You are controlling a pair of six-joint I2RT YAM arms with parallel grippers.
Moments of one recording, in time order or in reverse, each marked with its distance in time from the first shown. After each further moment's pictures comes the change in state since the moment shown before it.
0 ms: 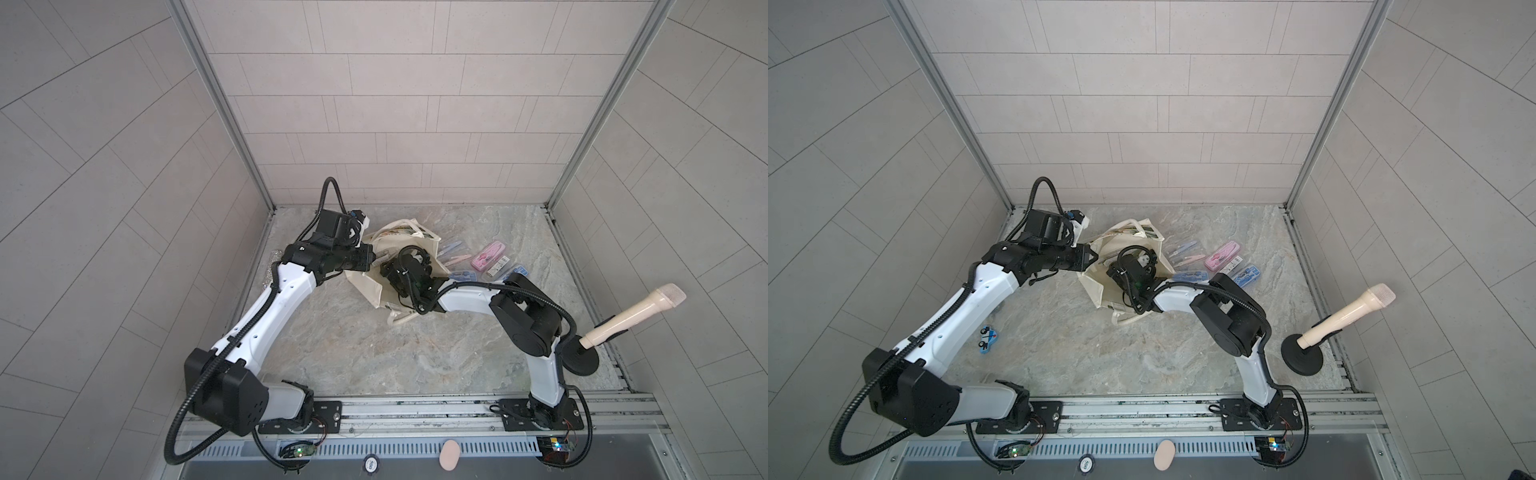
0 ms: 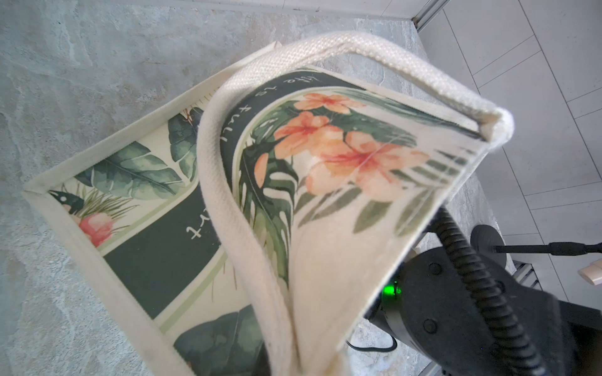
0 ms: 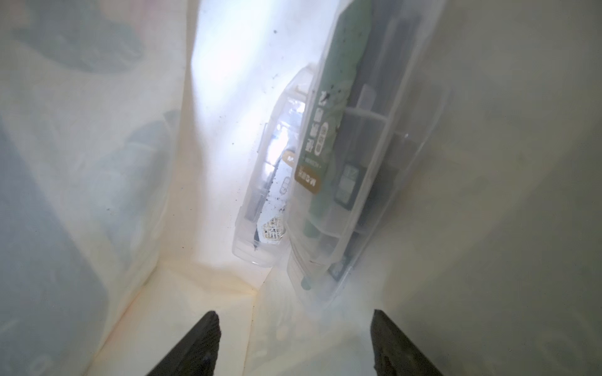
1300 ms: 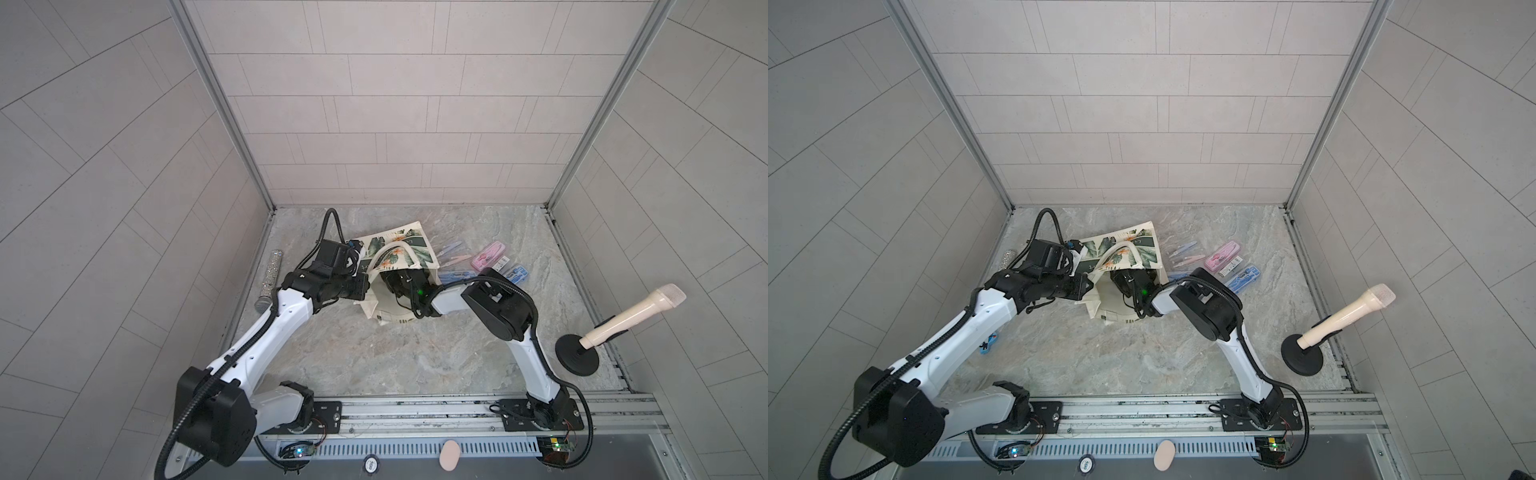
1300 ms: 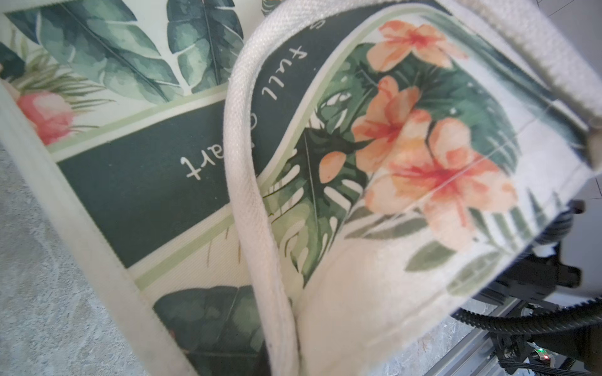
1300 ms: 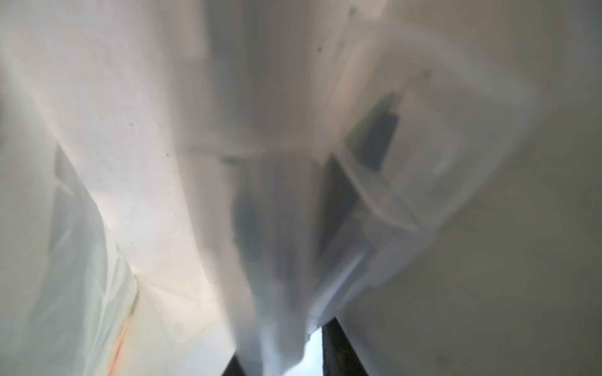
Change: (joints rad) left arm -0.003 -0.123 -0.296 0.069 -0.055 0.017; right arm -0.056 0.201 0.006 0.353 -0.137 0.016
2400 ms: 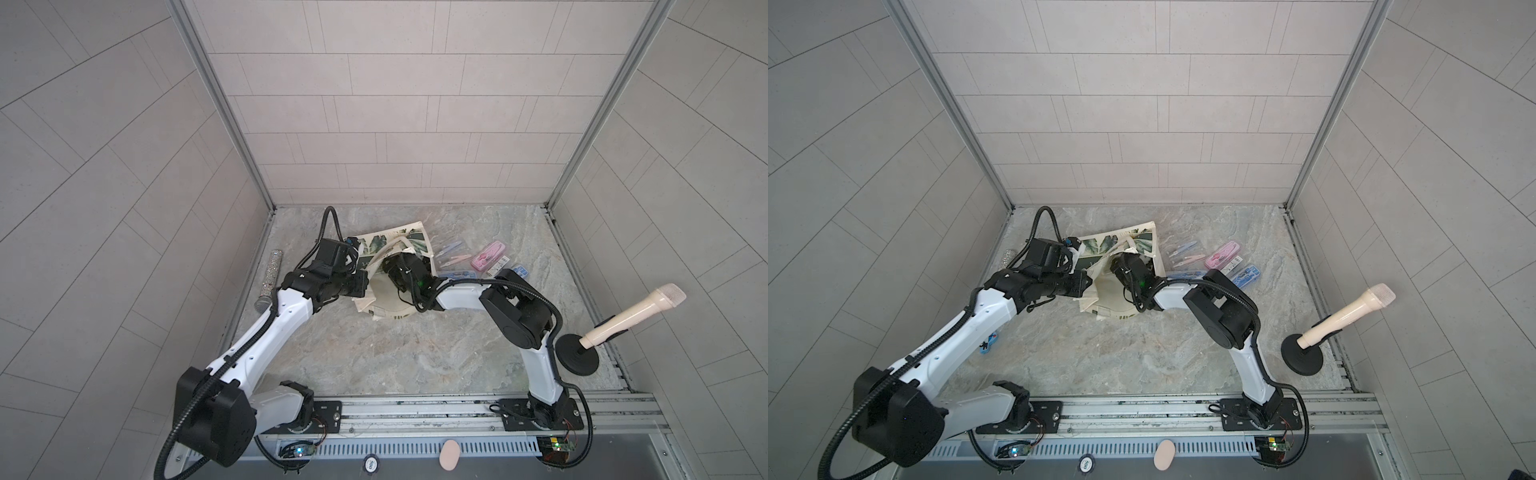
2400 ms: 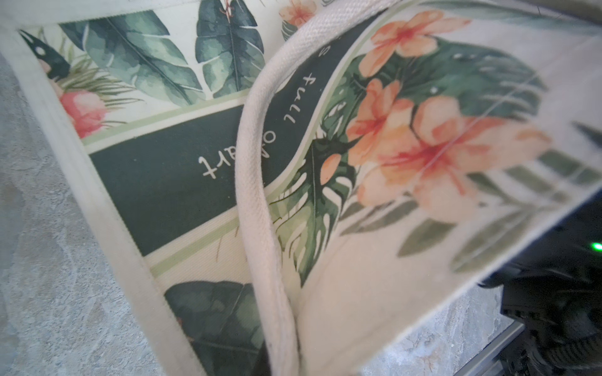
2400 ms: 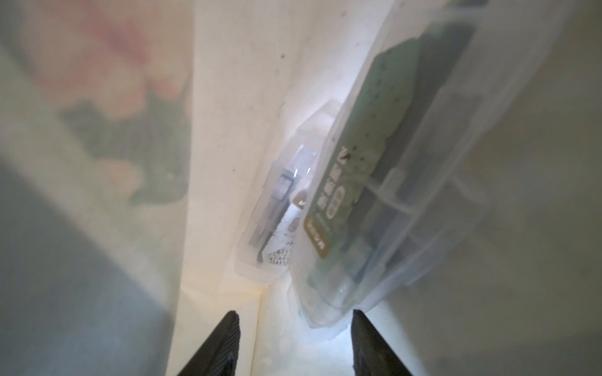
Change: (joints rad) left arm -0.002 -0.020 -0.009 0.025 -0.038 -0.024; right arm 0.012 -0.126 0.029 -0.222 0.125 -0.034
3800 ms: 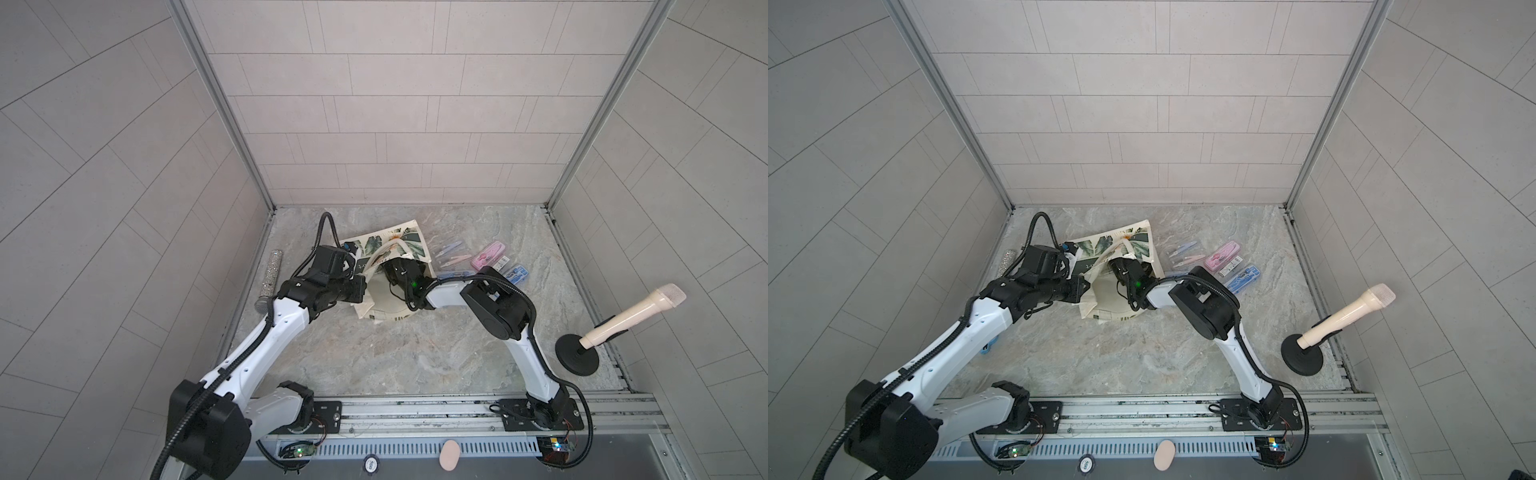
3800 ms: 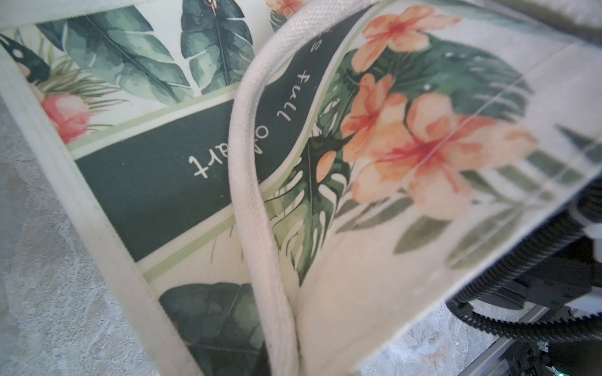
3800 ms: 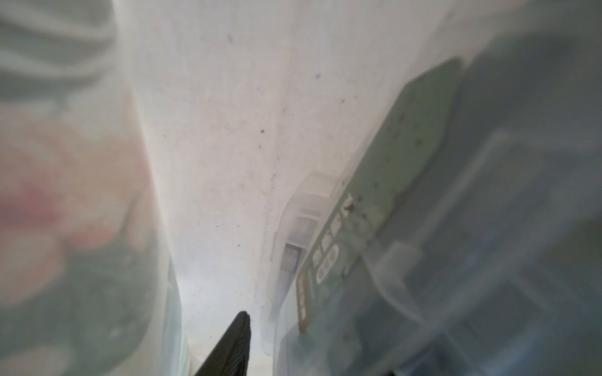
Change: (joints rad) left arm 0.000 -0.059 -0.061 0.030 0.009 -0.003; right arm -0.010 0.167 0.102 0.209 0.072 0.116
